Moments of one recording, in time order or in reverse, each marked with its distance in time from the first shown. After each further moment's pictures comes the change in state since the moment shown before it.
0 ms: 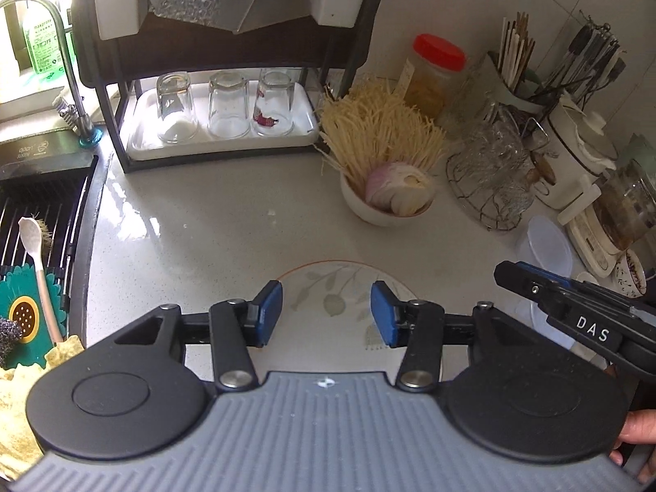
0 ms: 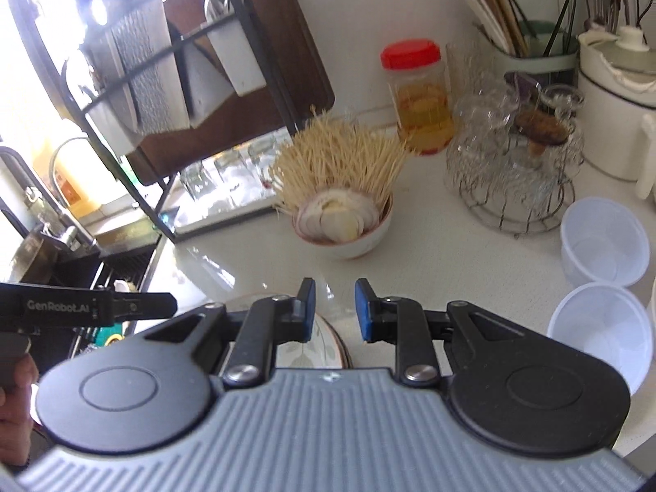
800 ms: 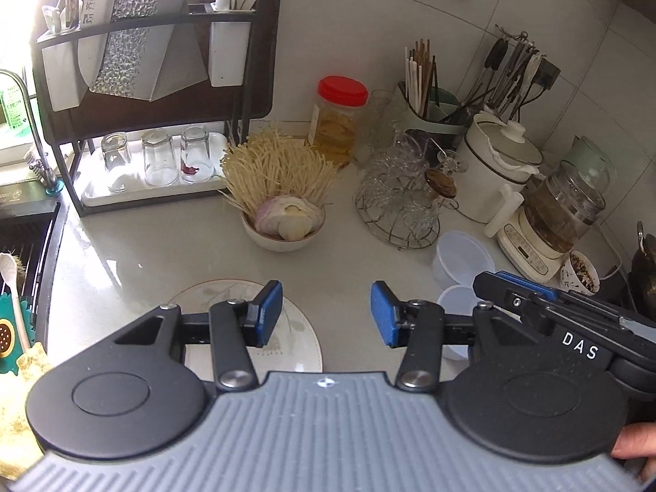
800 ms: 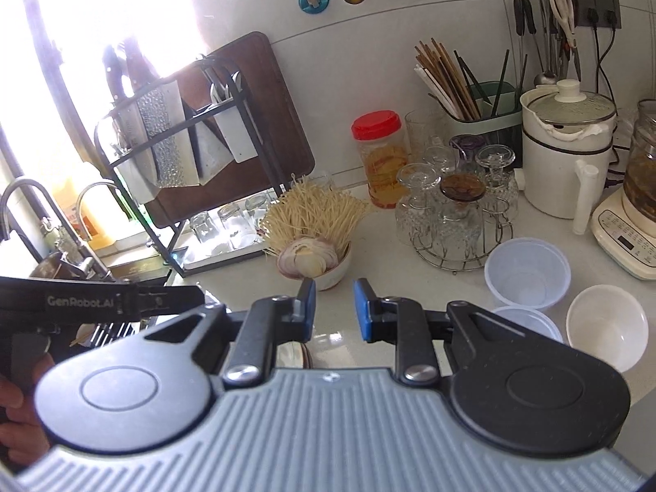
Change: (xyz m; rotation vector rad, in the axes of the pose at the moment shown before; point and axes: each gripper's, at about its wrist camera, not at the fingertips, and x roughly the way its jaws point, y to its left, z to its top) left arm -0.062 -0.103 -0.030 0.079 -0.135 -0.077; right arm -0.099 -0.043 -0.009 -0.008 -0.137 0.003
